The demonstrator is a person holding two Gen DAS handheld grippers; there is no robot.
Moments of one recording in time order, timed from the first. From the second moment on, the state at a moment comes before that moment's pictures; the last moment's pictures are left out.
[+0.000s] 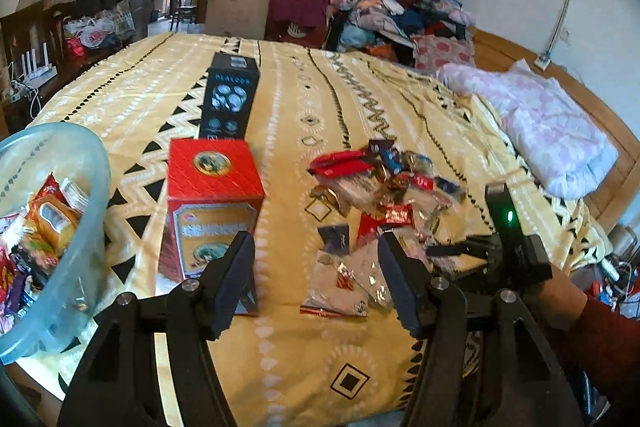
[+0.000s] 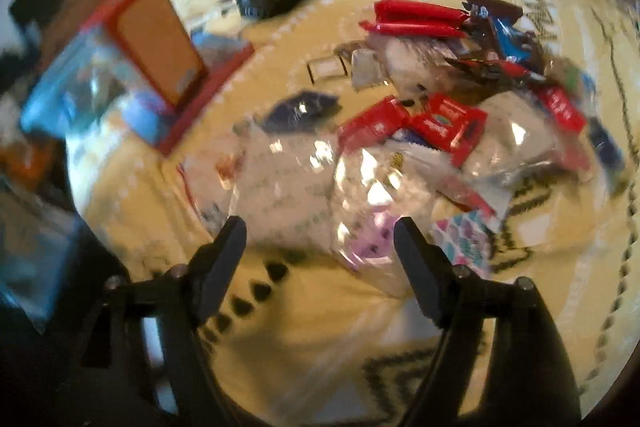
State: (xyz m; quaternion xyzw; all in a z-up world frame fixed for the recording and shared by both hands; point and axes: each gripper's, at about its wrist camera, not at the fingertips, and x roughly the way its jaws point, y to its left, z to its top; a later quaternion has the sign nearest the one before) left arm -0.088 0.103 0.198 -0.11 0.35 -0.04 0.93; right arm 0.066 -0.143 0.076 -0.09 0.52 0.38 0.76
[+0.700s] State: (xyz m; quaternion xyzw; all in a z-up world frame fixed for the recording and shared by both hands) left arm -0.046 0.051 0.093 -0.10 0.46 -0.09 0.88; right arm 0.037 -0.172 0.072 -0.03 0.49 0.33 0.80
